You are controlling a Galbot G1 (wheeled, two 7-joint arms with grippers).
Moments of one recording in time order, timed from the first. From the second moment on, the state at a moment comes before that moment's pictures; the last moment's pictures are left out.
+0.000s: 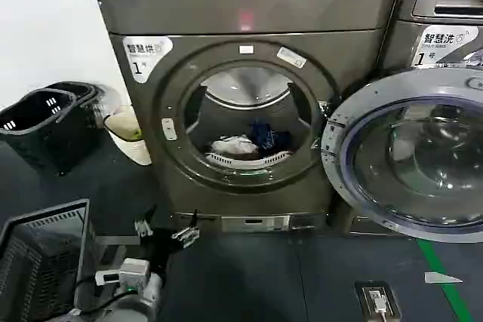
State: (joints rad) left arm 1.47 -1.51 -0.47 -2.35 0.15 0.54 0.02; right arm -1.69 0.90 2.36 1.90 0.74 -0.40 0.08
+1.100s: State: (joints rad) left arm 1.48 -1.51 -0.47 -2.39 0.16 0.53 0.03; right arm -1.69 0.91 2.38 1.92 0.78 -0.37 0.06
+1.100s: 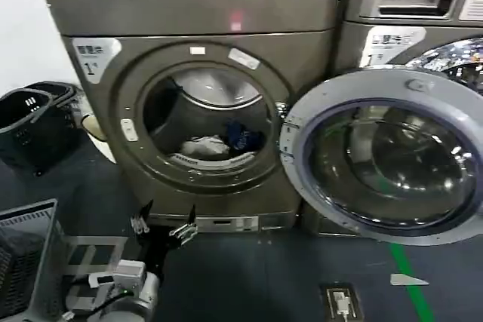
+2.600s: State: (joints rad) left arm 1.46 -1.50 -0.47 -2.39 0.14 0.46 0.04; right arm -1.72 0.94 2.40 1.94 0.81 -0.23 -0.01
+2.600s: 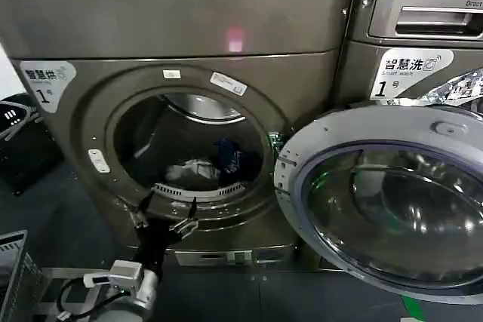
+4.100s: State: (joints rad) left arm 0.34 -1.48 -0.31 -1.04 -0.01 0.16 -0.03; right arm -1.75 0.95 2.47 1.95 0.81 -0.21 -0.02
